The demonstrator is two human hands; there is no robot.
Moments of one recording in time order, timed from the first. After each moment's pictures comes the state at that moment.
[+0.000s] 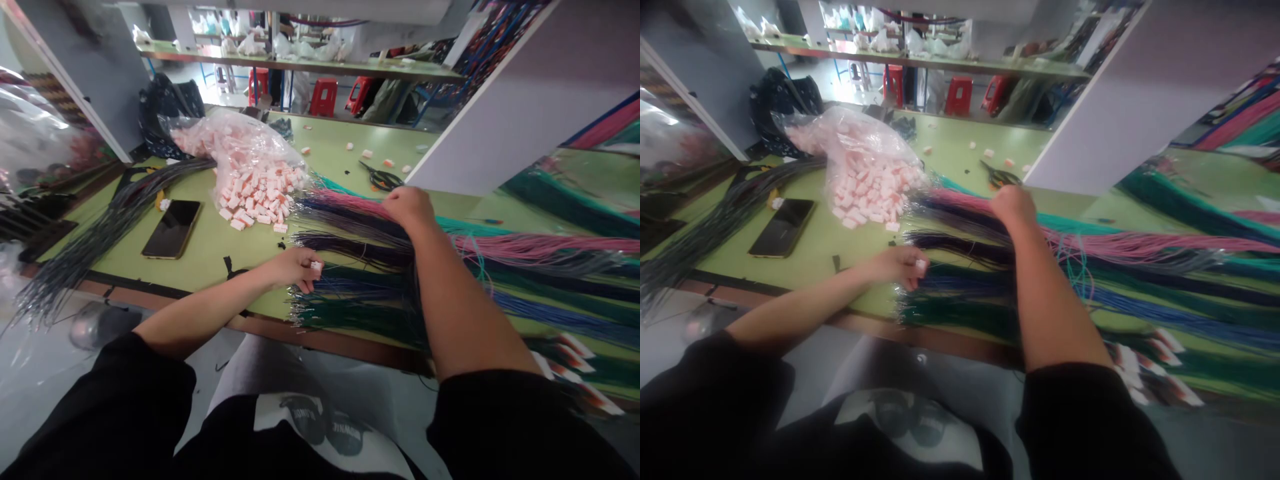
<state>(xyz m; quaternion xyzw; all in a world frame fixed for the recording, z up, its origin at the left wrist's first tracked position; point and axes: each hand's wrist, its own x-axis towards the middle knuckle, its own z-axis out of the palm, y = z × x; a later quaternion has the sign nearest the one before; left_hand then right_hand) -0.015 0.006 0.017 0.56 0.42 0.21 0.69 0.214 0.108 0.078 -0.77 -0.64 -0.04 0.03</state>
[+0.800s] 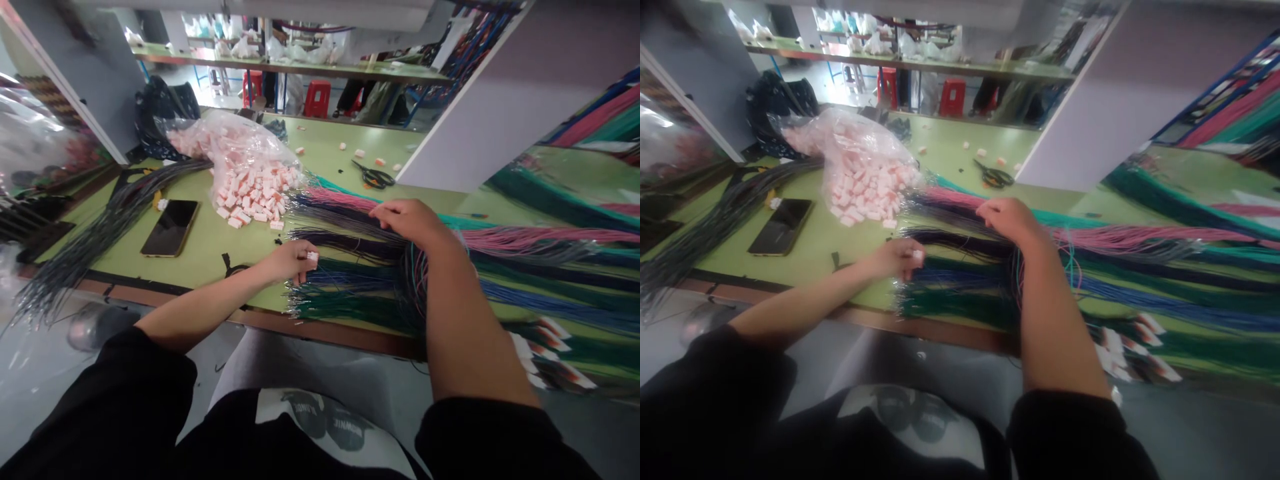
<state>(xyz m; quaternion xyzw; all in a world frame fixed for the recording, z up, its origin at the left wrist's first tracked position) -0.011 -0.001 0.024 0.57 0.46 0.26 0.64 0.232 0.061 0.083 -0.68 -0.70 0.10 0.17</state>
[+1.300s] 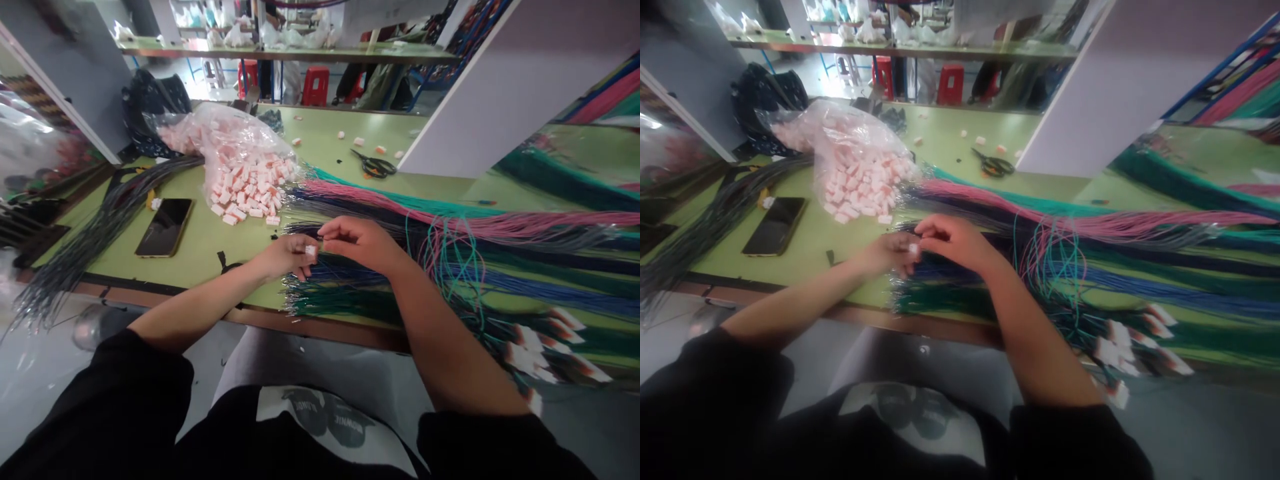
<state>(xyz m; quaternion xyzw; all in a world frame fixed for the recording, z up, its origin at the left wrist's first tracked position) -0.011 -0.001 0.019 0.54 0.41 0.29 0.67 0.173 0.009 0.057 -0.40 -0.79 0.35 0.30</state>
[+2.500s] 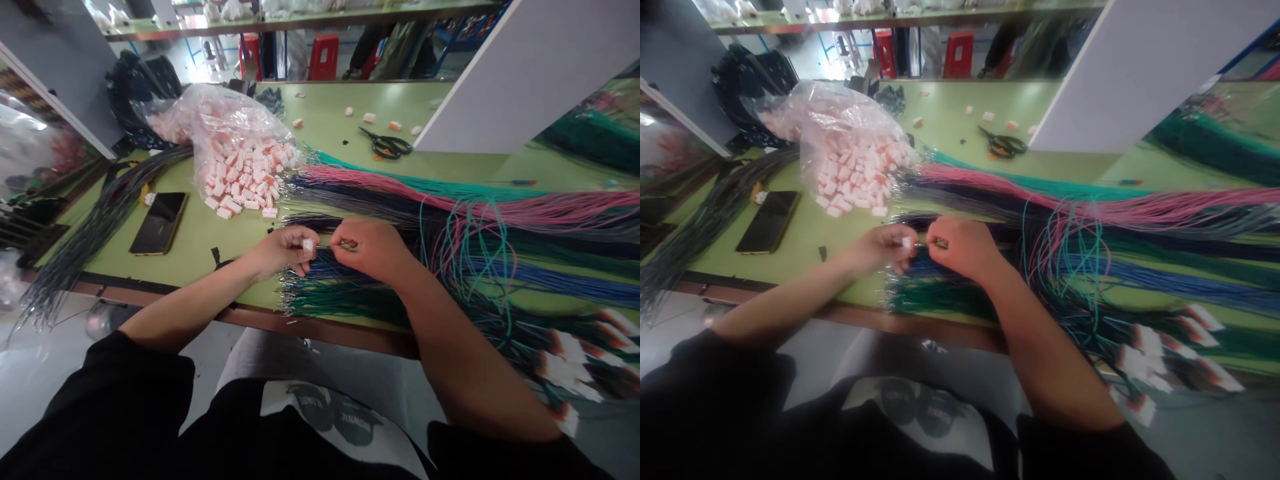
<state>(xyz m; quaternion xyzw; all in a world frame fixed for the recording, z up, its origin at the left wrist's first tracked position) -0.013 -0.002 0.024 0.54 0.42 0.29 0.67 0.178 0.003 0.045 -0.47 -0.86 0.10 0.20</state>
